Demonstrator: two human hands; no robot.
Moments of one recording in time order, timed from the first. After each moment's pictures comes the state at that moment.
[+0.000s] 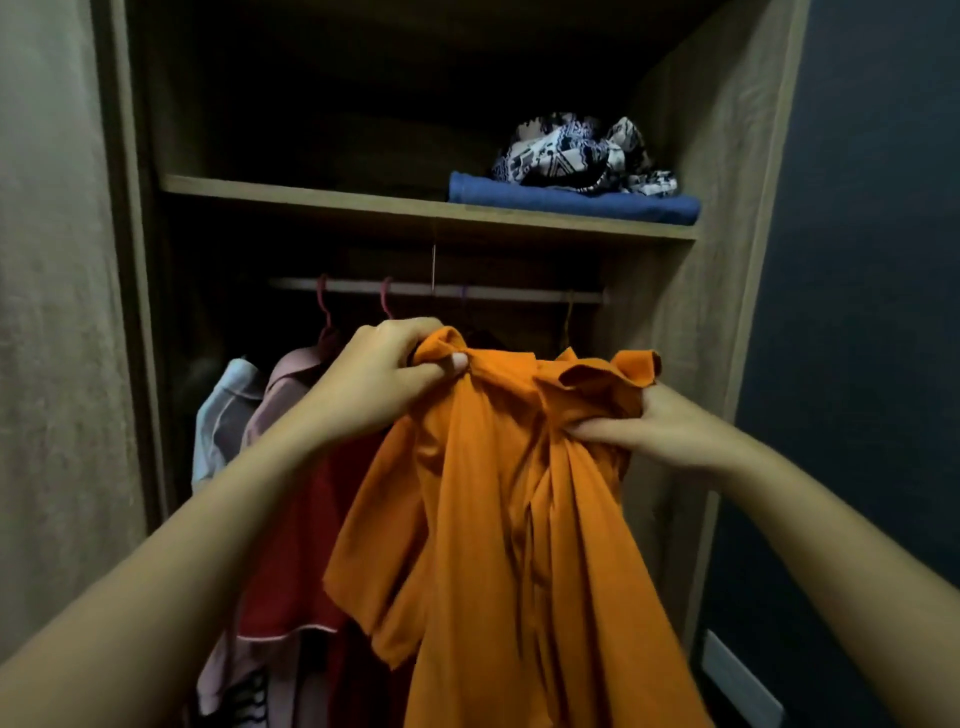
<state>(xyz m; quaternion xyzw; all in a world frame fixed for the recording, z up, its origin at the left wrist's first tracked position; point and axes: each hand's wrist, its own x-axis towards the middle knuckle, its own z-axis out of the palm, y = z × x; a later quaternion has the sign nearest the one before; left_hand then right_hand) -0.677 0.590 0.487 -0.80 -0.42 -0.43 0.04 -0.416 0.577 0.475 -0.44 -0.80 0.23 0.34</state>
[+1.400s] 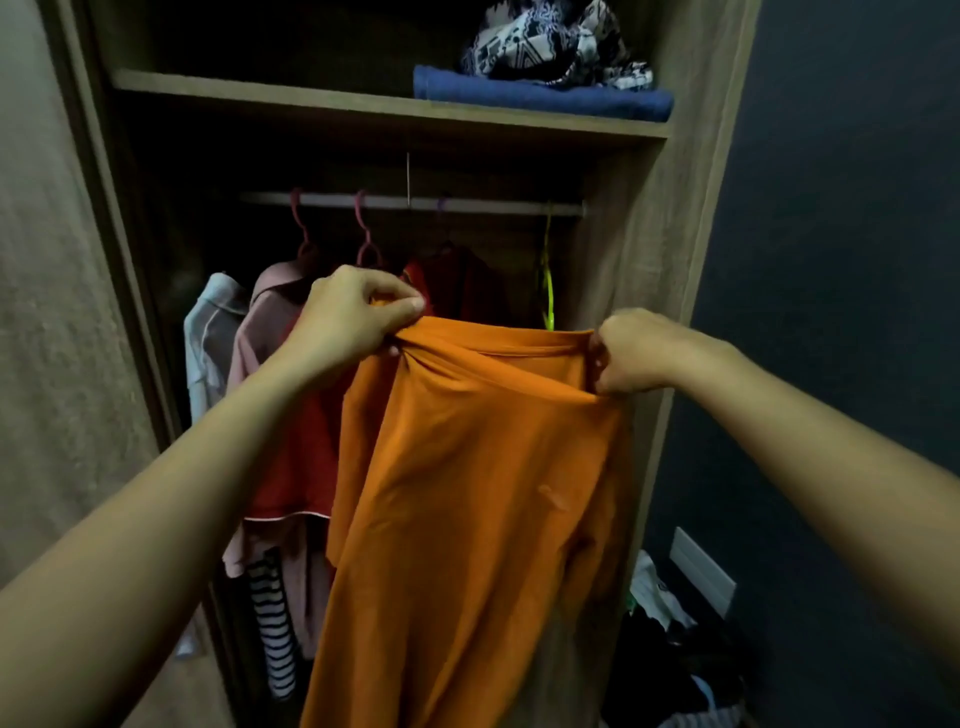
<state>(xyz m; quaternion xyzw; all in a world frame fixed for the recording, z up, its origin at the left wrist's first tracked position) -0.664 0.573 0.447 -0.72 -0.50 -0.48 -0.05 -0.397 0.568 0.454 -0.65 -0.76 -0.09 0.05</state>
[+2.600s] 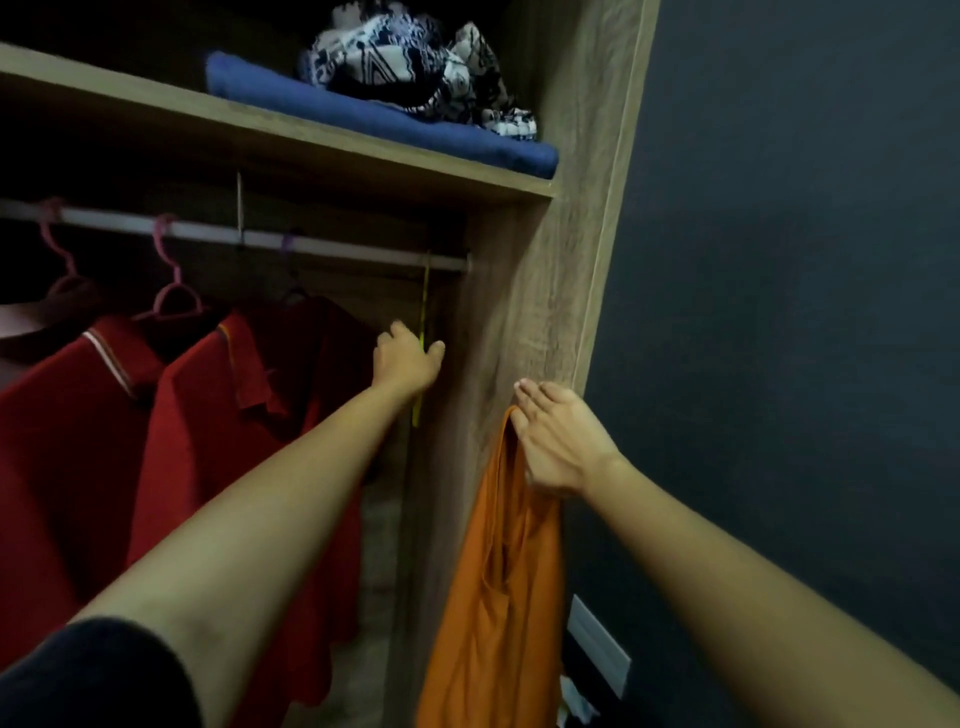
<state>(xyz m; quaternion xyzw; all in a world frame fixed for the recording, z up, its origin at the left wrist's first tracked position) -0.455 0.811 0.441 -0.65 -0.59 -0.44 -0.15 -0.296 0.690 0.416 -0.54 -0.72 -0.41 -0.12</state>
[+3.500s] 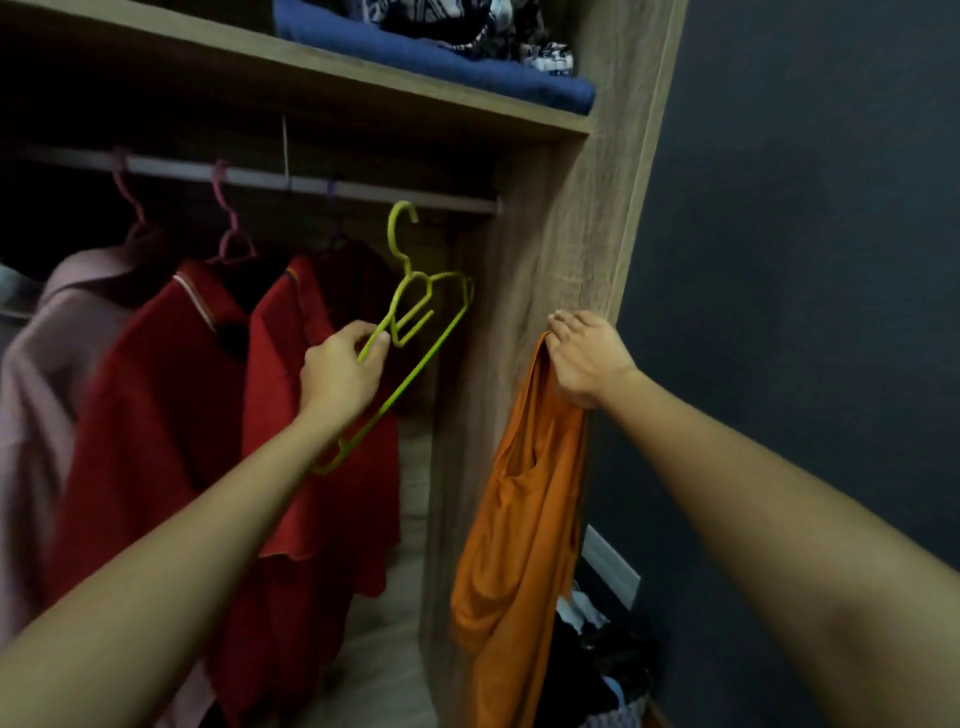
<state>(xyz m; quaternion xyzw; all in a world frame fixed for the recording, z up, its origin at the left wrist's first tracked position) -0.576 0.717 0.373 -0.65 -0.57 -0.51 -0.05 -0.321 0.679 0.420 -0.61 -0.69 -0.37 -0.10</state>
